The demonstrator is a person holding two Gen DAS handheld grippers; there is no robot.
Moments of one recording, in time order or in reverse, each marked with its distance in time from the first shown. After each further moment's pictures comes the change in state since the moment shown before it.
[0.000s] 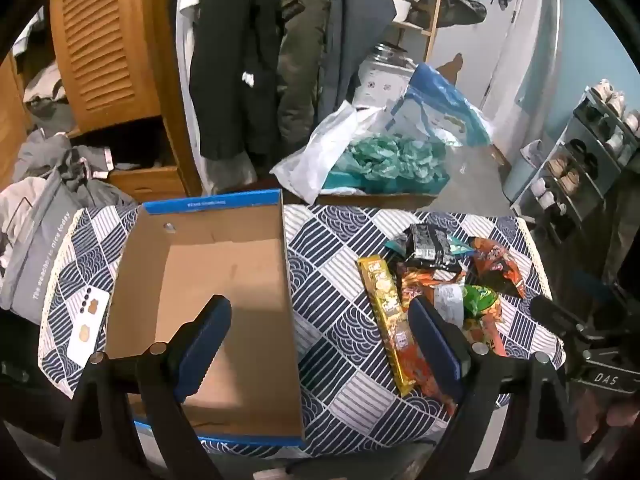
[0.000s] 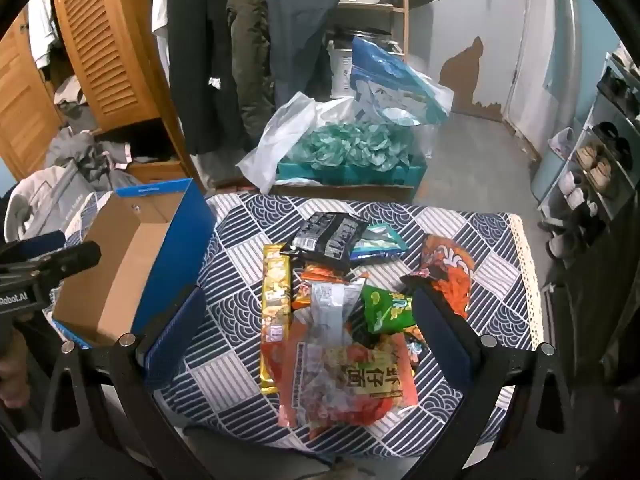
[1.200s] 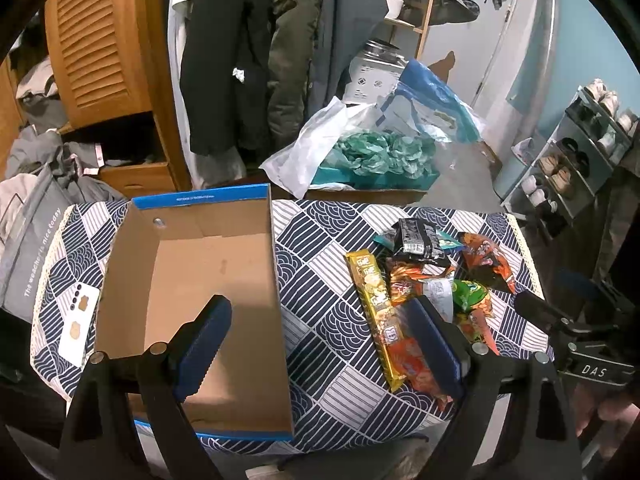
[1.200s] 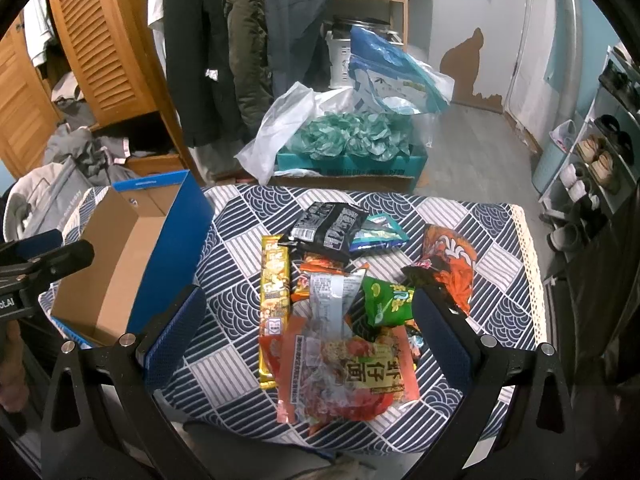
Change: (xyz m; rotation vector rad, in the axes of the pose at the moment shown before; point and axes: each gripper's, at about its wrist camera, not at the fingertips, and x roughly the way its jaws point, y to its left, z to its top) left arm -0.003 -0.006 -0.006 -0.006 -0.015 -0.035; right arm 0.007 -0.004 -0.003 0.006 0.024 -0.001
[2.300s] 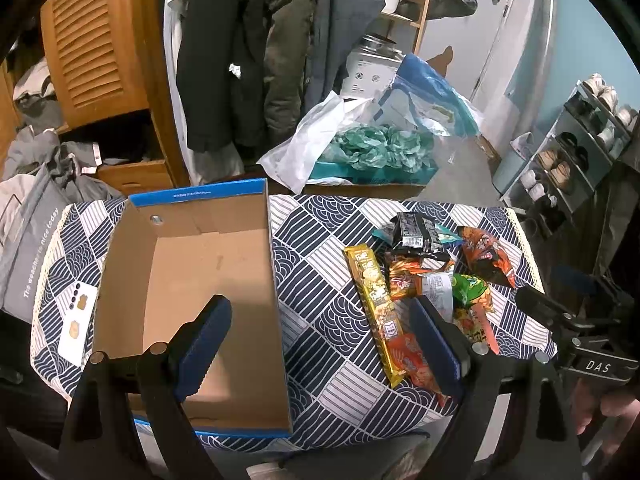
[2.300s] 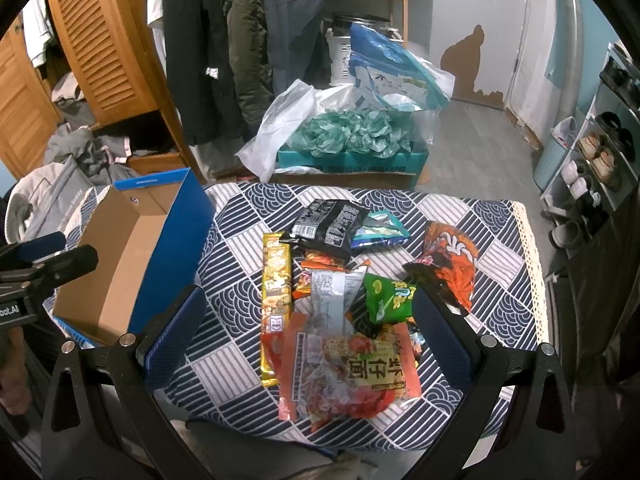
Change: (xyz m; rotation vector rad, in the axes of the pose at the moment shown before) left arm 0.000 -0.001 -0.001 0.001 0.019 -0.005; right arm 0.000 -0.001 0.000 0.004 0.004 0.003
